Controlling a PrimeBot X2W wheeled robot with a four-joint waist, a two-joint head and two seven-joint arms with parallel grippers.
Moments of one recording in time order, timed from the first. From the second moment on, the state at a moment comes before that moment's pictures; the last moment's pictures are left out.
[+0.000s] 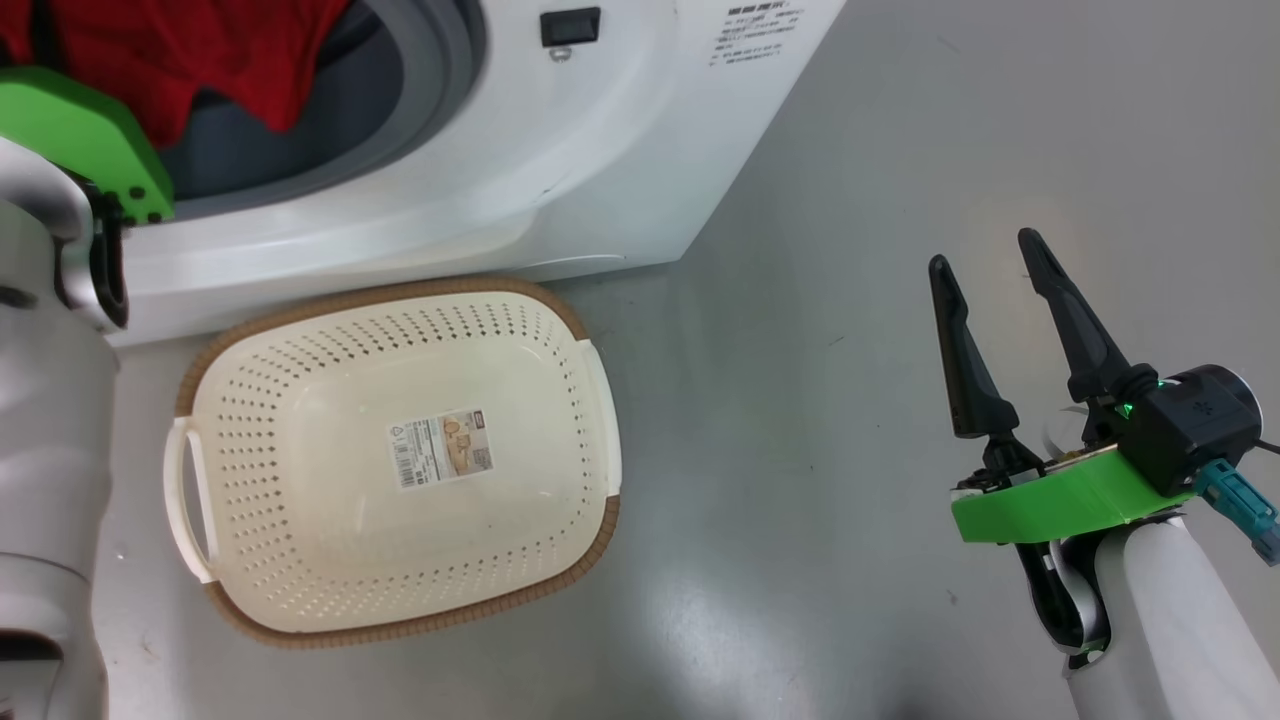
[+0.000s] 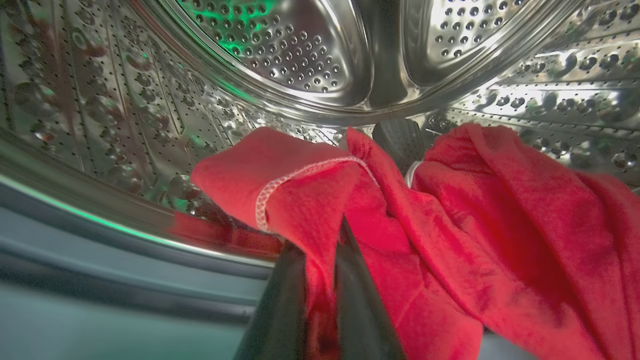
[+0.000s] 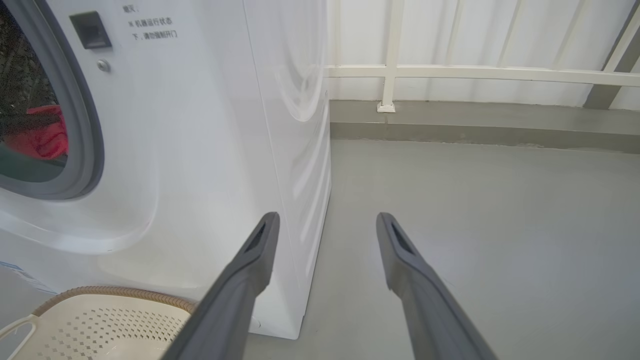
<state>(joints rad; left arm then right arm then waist) -1.25 0.23 -0.13 1.21 -0.28 0.06 -0.16 -0.30 -0.05 0.04 0.11 0.20 0.12 -0.26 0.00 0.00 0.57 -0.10</state>
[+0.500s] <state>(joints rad) -1.13 0.22 -0.13 0.98 -0.28 0.05 -0.25 -0.29 -0.05 0.04 0.13 0.22 0.12 -0.26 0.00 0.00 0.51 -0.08</state>
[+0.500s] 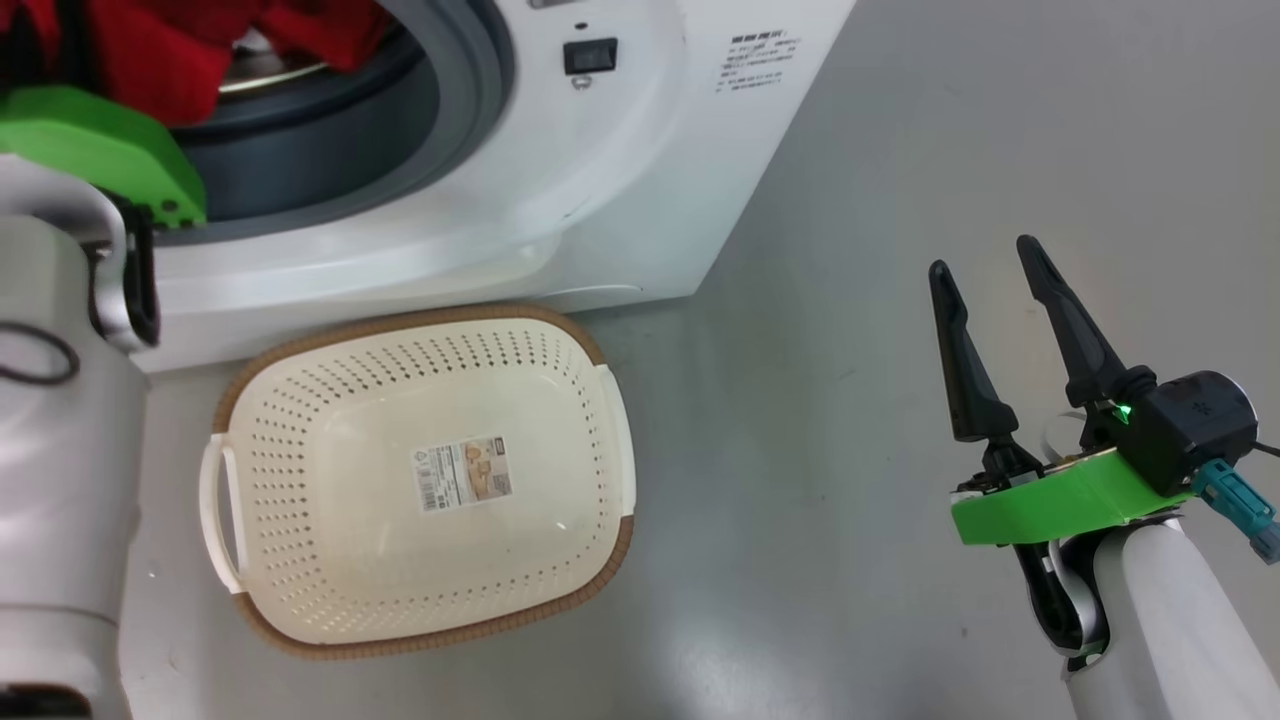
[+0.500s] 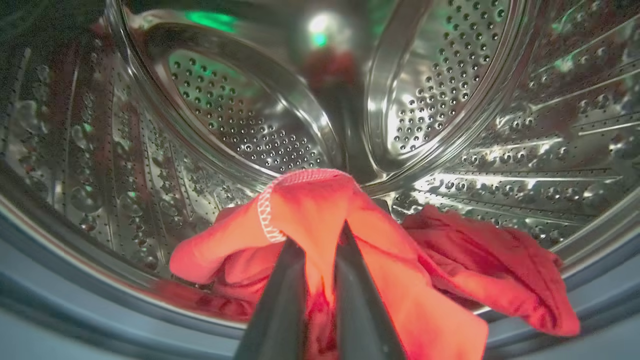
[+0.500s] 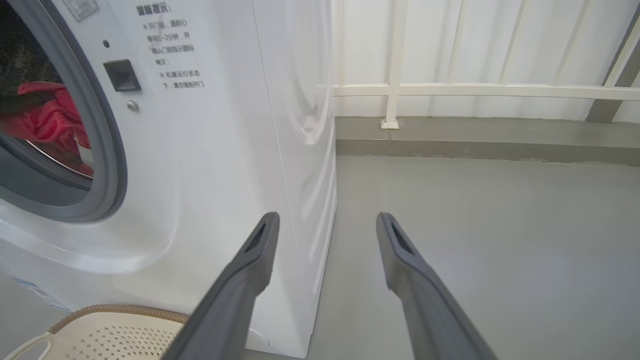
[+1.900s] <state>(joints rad) -0.35 0.21 -0.12 0.15 -0.28 0.12 -0.20 -0.18 -0.05 0.04 0.17 0.25 0.12 -0.26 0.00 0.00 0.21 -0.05</state>
